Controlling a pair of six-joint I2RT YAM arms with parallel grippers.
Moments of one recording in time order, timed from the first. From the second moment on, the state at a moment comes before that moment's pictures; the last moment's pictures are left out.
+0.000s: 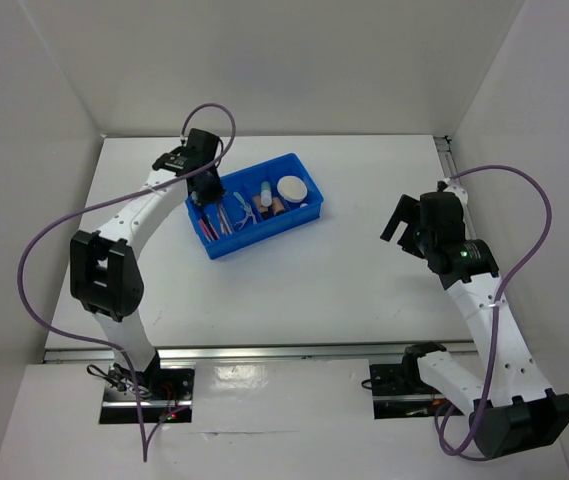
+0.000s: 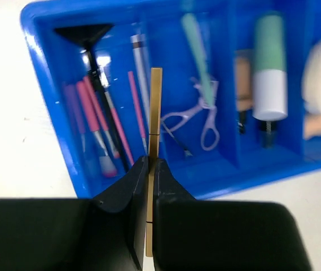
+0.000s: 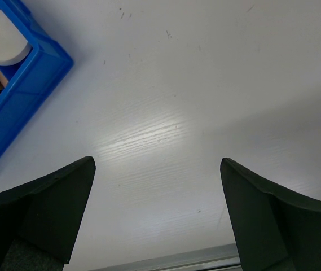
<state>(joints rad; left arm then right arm) -0.32 1.78 1.61 -0.76 -0.16 -0.59 0.16 0.93 1.02 -0.80 0.22 0.54</state>
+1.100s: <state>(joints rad) -0.31 1.61 1.56 -0.73 -0.11 -0.49 0.16 1.00 1.02 -0.79 0.24 0.55</state>
